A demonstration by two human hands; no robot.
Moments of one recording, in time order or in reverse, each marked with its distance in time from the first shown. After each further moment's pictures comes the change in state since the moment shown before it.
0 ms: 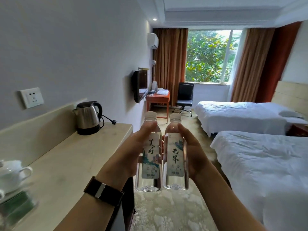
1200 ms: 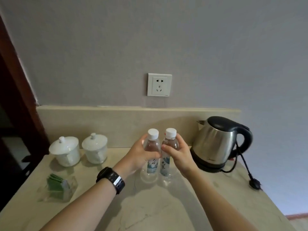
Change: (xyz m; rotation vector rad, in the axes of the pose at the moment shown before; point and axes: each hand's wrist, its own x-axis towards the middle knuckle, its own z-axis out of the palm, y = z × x) left_hand 0.196 -0.119 -0.361 0.111 1.287 0.068; right_hand 0.559 0.235 -0.020 -0.495 -0.857 0.207
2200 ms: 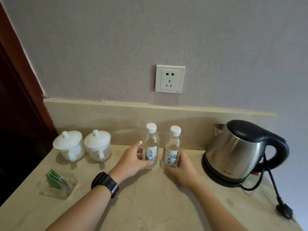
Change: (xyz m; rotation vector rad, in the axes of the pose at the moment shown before) left_hand 0.022 -0.061 -0.031 0.464 0.186 -0.083; right_hand 0.023 0.074 -0.022 -0.315 -0.114 0.298
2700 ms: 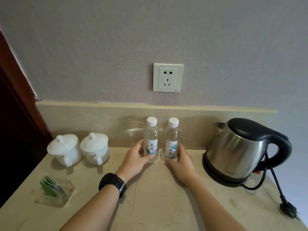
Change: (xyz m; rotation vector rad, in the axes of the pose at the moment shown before) left_hand 0.029 -0.023 0.016 -0.169 0.082 0.021; right_hand 0.037 0.024 0.010 -0.092 0.149 -0.068
